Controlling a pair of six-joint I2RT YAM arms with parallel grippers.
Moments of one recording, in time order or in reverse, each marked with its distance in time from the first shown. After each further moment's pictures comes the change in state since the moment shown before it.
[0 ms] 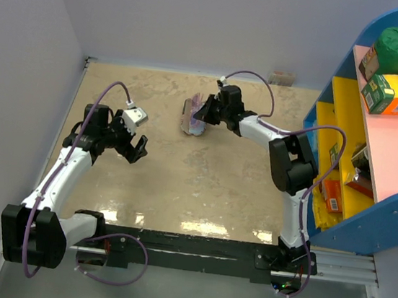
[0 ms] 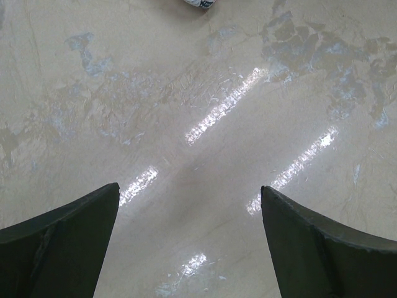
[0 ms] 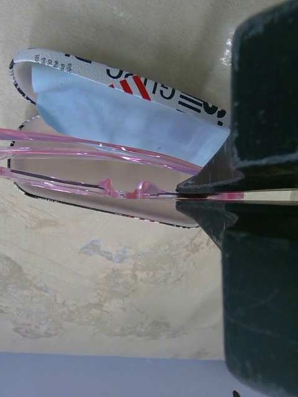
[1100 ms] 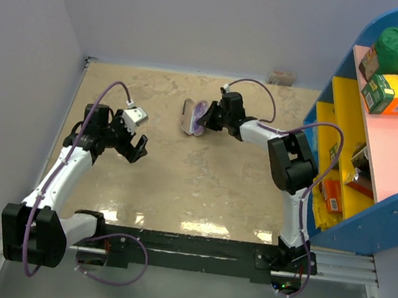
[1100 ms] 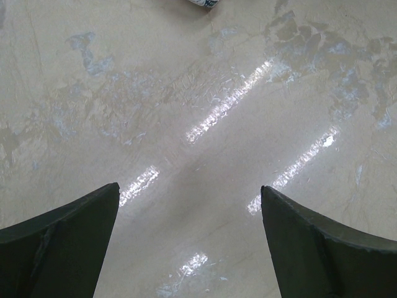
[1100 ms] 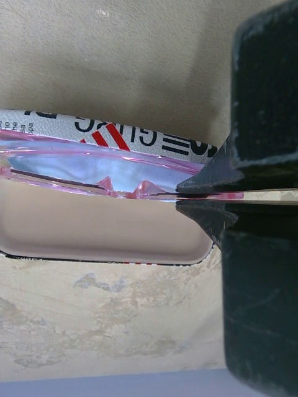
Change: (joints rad) left arm 0.000 0.007 0.000 0.007 -0.004 0.000; right arm -0.013 0.013 -0.082 0.053 0.023 0.039
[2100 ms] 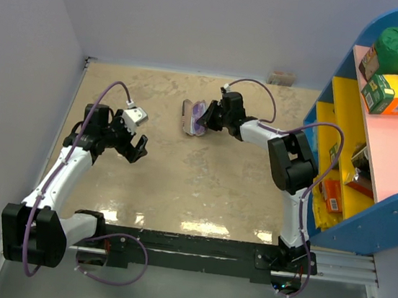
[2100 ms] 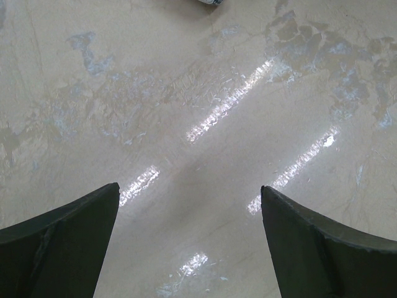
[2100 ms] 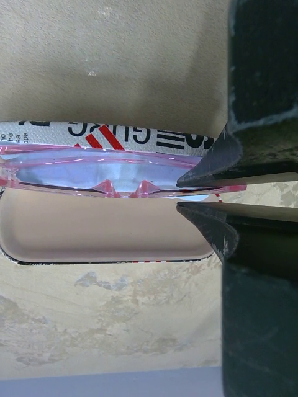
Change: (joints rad) left arm 0.000 0.000 0.000 0.000 -0.001 0.000; right arm -0.002 0.000 0.000 0.003 -0.003 0.003
